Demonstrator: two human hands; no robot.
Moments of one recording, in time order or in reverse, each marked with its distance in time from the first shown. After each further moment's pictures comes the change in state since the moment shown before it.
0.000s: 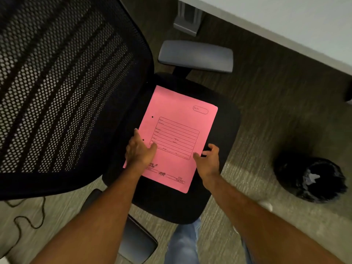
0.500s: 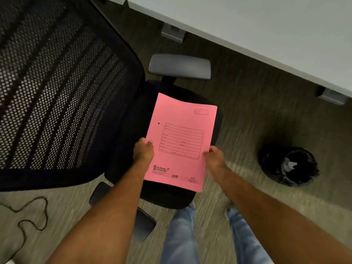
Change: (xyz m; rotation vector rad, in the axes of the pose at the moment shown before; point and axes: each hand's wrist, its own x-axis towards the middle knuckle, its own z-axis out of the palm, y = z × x) left_hand -0.061 0.041 -0.023 -0.346 -0.046 -0.104; right_hand -0.029 -0.025 -0.076 -0.004 -0.001 0.112
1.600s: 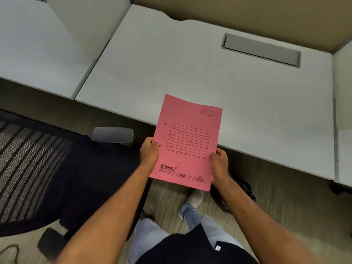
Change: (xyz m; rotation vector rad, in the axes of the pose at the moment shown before) left_hand -0.254 0.357 0.139 -0.116 -0.035 0.395; right_hand -0.002 -0.184 -0.407 0.425 0.063 -0.125
